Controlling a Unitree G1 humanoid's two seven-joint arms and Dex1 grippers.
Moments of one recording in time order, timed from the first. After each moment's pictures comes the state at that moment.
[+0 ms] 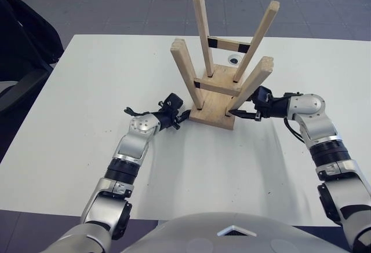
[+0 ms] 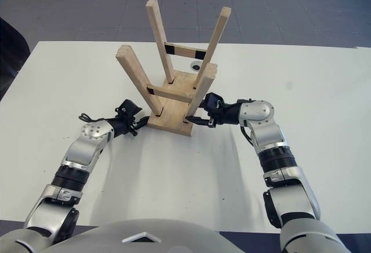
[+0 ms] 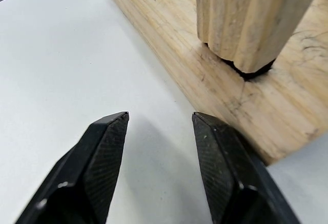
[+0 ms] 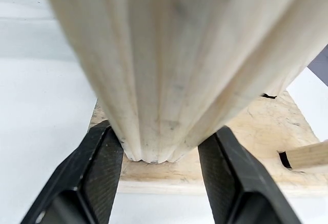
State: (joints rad) left arm -0.25 0.33 -0.22 0.19 -0.02 0.35 -0.54; right arm -0.45 -0.49 0.24 0.42 0.10 -0.14 1.12
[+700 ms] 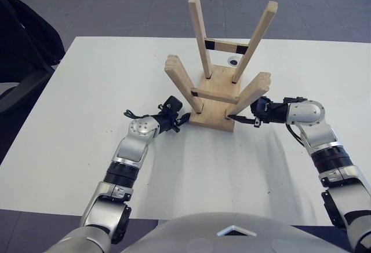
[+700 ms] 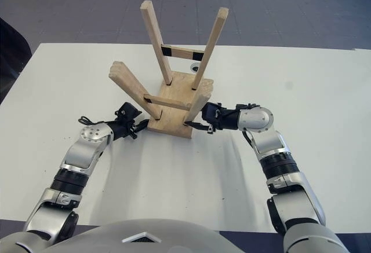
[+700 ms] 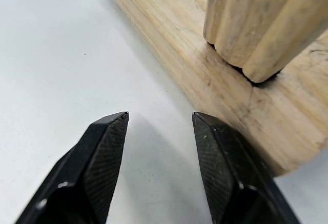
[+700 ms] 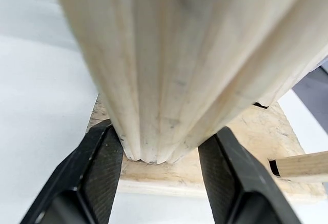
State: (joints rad) left arm -0.22 0.33 -0.22 0.15 -0.03 0.41 -0.54; right arm -0.41 -0.52 0.29 0.39 0.11 -0.24 1.09
